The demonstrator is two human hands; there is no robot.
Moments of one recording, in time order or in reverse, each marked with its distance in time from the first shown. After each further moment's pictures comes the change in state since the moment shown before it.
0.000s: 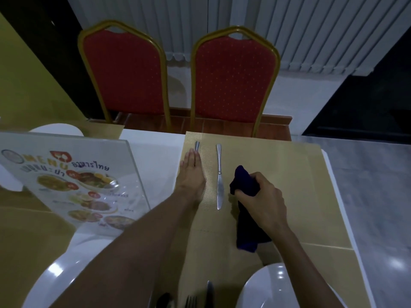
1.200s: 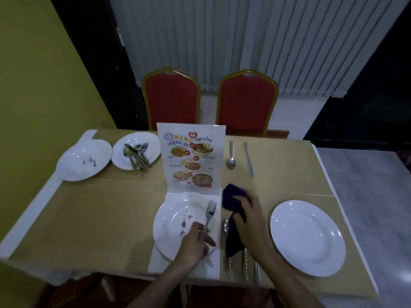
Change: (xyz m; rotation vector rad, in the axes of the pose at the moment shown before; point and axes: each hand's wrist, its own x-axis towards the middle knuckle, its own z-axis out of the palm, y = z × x) left_hand -0.381 -0.130 -0.042 -0.979 -0.117 -0.210; right_hand -0.271 -0.134 0.067 -0.019 0.137 -0.365
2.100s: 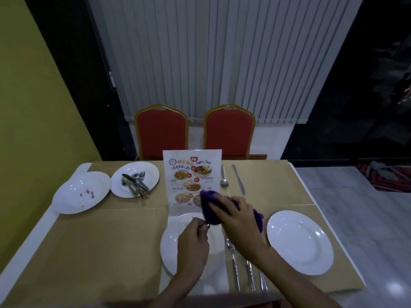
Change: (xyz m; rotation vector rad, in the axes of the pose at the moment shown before) left_hand -0.061 0.052 -0.055 0.160 0.304 0.449; right_hand -0.004 -0.091 -0.010 -0.609 0.134 -0.424
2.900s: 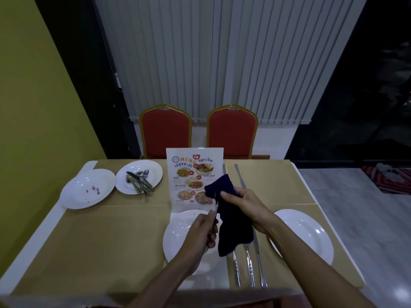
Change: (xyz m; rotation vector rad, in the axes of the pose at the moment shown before) left_hand -0.002 0.013 -0.008 -0.639 -0.398 -0.313; right_hand 0.040 0.021 -0.041 1.458 -0.436 0.785
